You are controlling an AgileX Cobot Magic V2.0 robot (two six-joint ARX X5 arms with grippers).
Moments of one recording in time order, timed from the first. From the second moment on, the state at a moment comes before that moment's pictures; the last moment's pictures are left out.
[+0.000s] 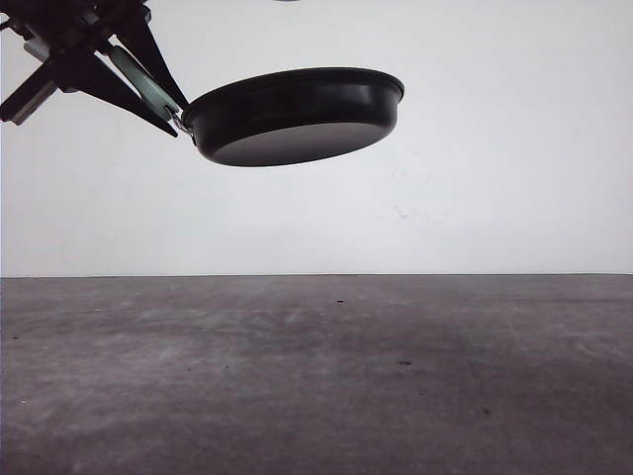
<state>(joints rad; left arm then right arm) -0.32 1.33 1.14 -0.54 0.46 -0.70 0.88 1.35 1.12 0.51 0.42 -1.05</state>
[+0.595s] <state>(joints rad) -0.30 1.33 1.14 -0.54 0.46 -0.69 0.87 1.40 1.12 0.58 0.38 -1.13</state>
